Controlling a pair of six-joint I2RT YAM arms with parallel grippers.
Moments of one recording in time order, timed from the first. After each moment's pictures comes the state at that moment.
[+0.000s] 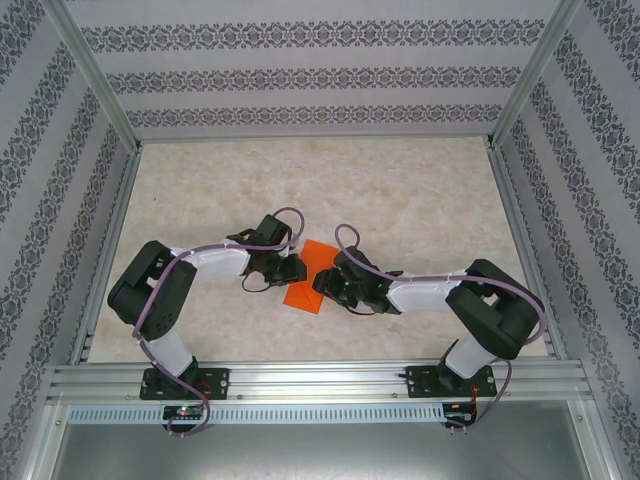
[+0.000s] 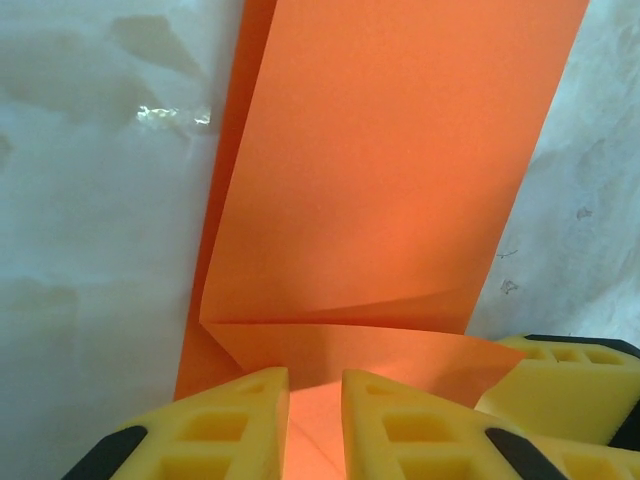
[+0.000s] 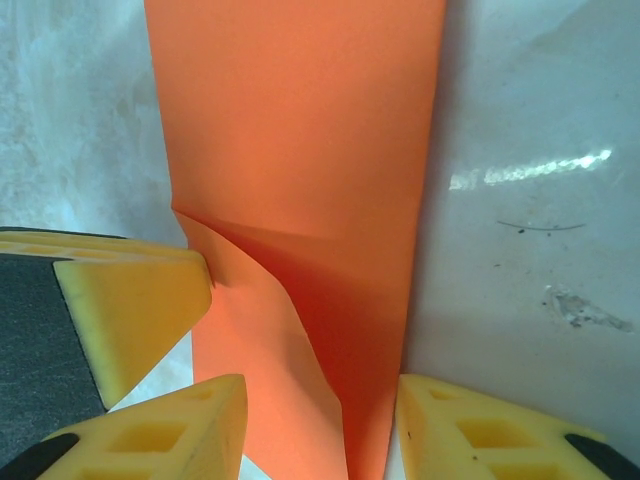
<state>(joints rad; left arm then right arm) -0.59 1.72 0.88 -0.28 0.44 -0.70 0.83 1.59 0.60 0.16 -0.15 1.16</state>
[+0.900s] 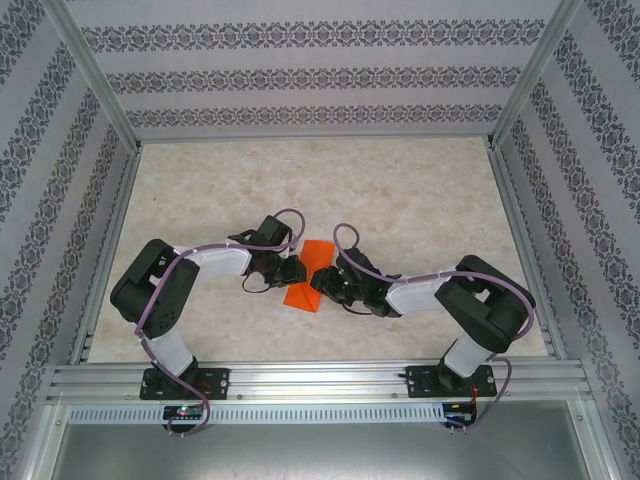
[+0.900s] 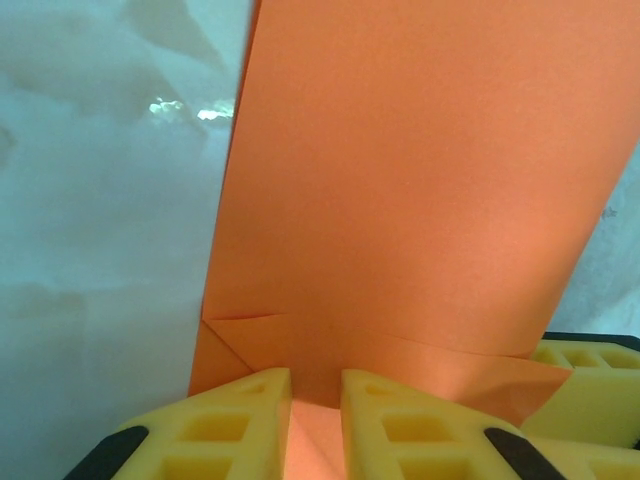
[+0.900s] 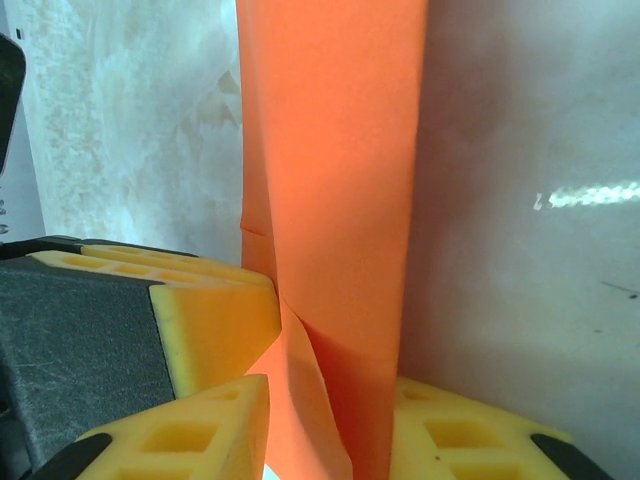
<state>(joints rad) -0.59 1.73 0.88 -0.28 0.43 -0.70 0.83 1.64 0.55 0.38 -0.18 1.16</state>
